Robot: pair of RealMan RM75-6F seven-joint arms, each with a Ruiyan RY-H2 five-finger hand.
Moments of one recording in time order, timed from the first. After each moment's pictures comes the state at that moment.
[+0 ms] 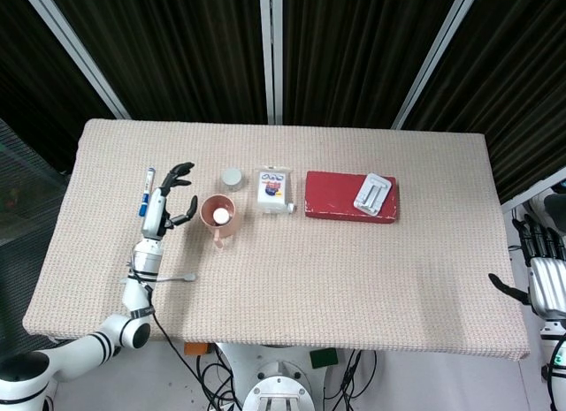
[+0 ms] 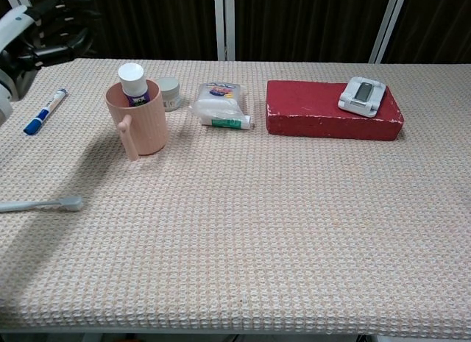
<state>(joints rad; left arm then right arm) -0.57 -1.82 -0.29 -0.98 1.38 1.31 -0.85 0.09 -1.11 0.11 -1.55 -1.43 1.45 0.09</state>
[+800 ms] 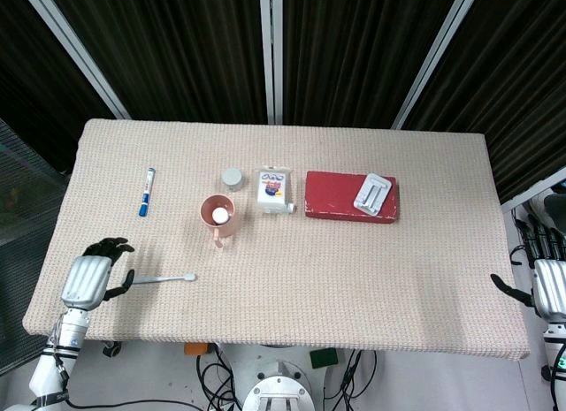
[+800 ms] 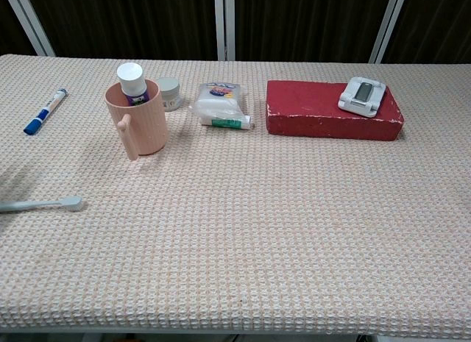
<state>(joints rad) -0.24 -1.38 0.04 -1.48 1.41 1.37 0.08 0.07 -1.11 0.10 -1.54 -1.45 1.47 0.12</state>
